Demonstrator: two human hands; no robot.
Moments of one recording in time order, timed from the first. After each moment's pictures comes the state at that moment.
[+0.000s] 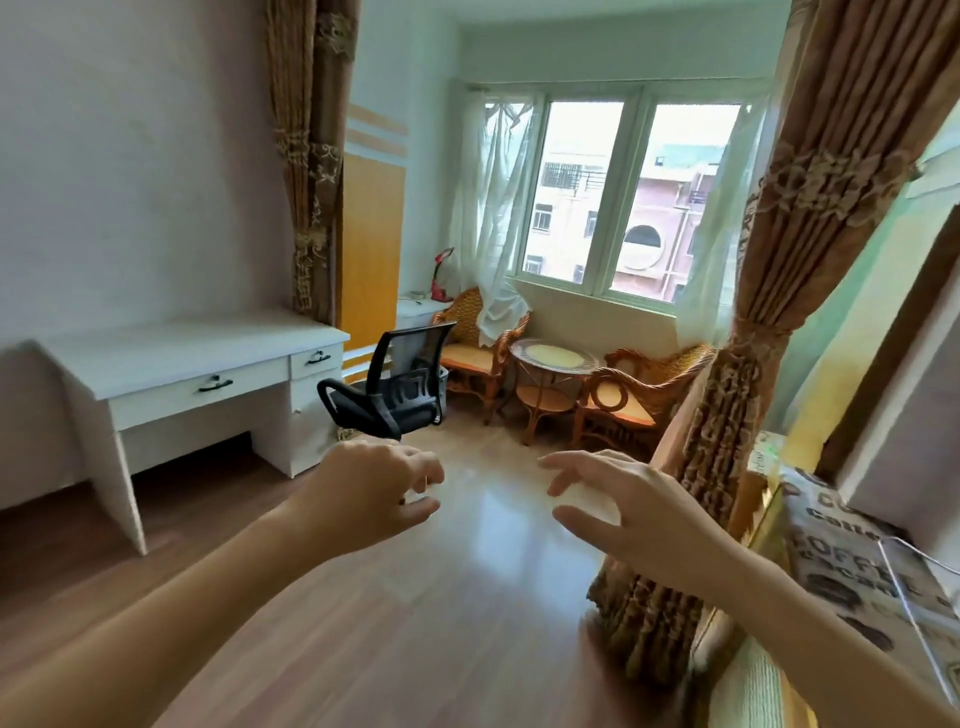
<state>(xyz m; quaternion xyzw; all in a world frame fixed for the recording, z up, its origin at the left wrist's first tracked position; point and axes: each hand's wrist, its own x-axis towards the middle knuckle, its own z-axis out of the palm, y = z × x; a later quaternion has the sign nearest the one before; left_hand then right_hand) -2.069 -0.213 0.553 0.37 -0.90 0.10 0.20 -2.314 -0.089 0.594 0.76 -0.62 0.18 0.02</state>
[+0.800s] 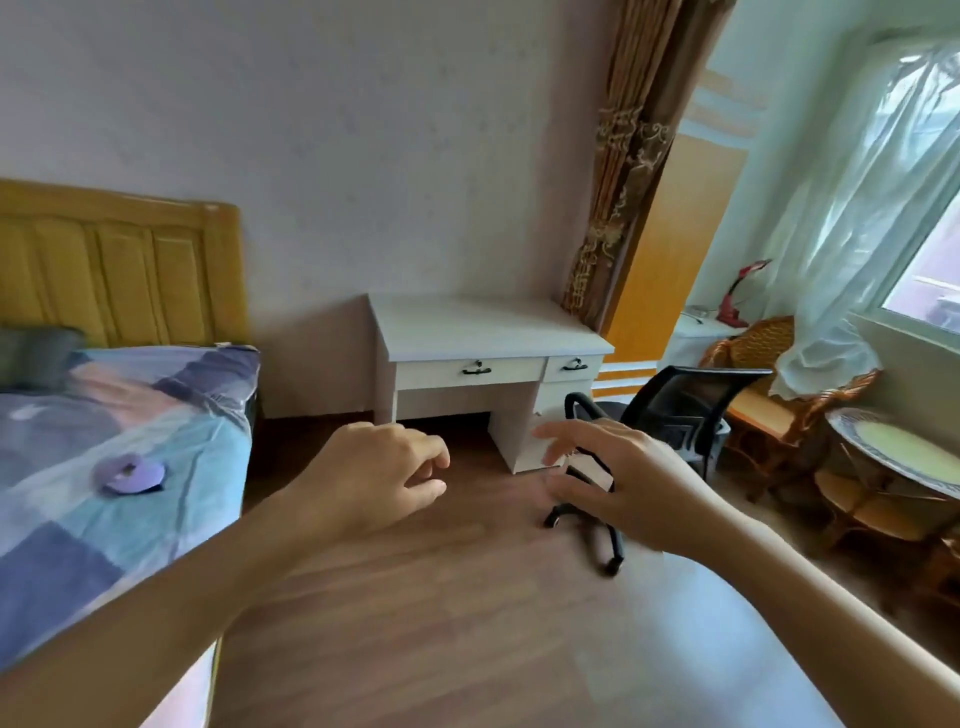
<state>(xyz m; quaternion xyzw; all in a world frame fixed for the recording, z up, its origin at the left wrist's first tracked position) -1.830 -0.450 0.517 0.64 -0.75 0.06 0.16 -2.087 -0.496 0.573 0.91 -0.37 0.15 -0.09</state>
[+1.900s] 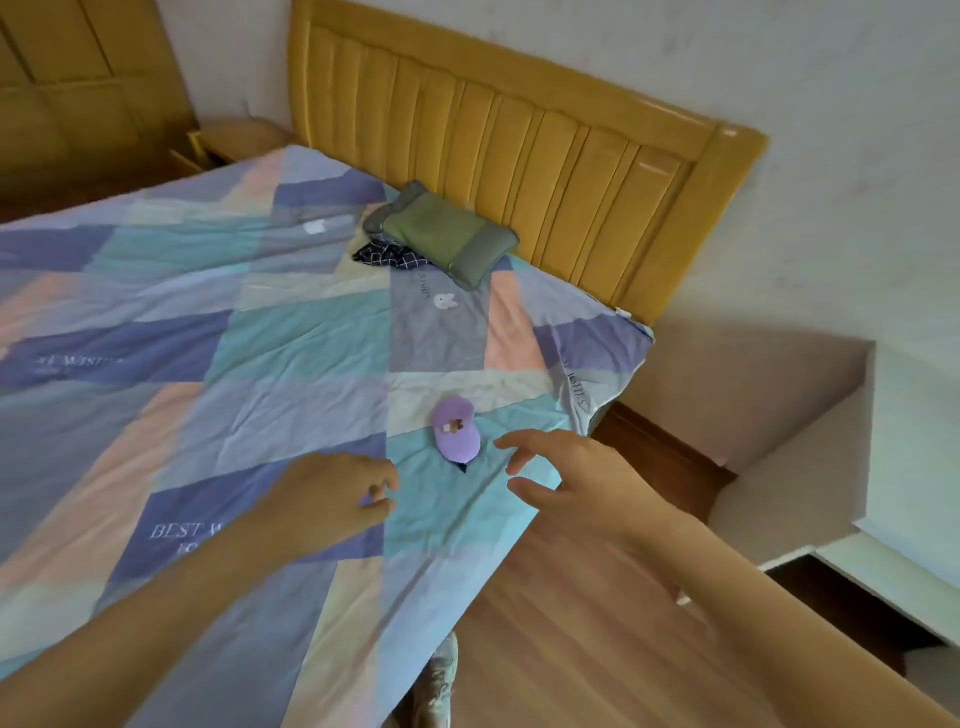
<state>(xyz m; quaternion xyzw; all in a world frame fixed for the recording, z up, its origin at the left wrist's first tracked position) -1.337 -0.519 0.325 0.93 -0.31 -0.04 0.17 -1.409 -0.794 0.397 0.96 0.10 -0.08 -0.24</state>
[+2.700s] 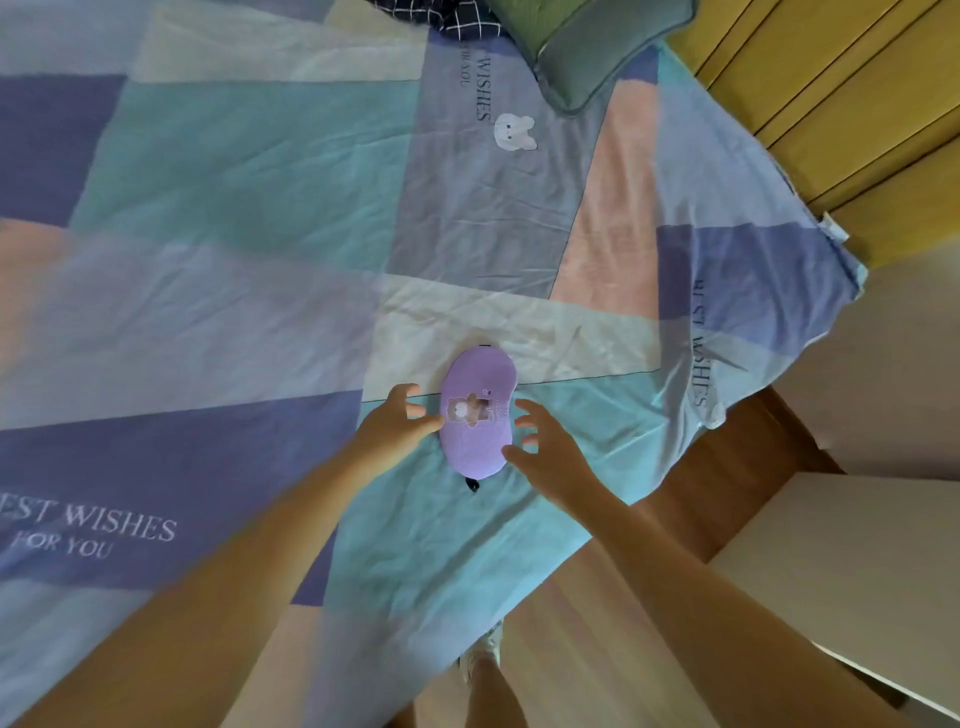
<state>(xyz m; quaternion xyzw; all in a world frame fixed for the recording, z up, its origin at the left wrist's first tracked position) -1.065 -0.648 0.036 0.78 0.17 -0.38 0.46 -1.097 -0.850 0.067 0.85 -0.16 -0.32 -0.39</state>
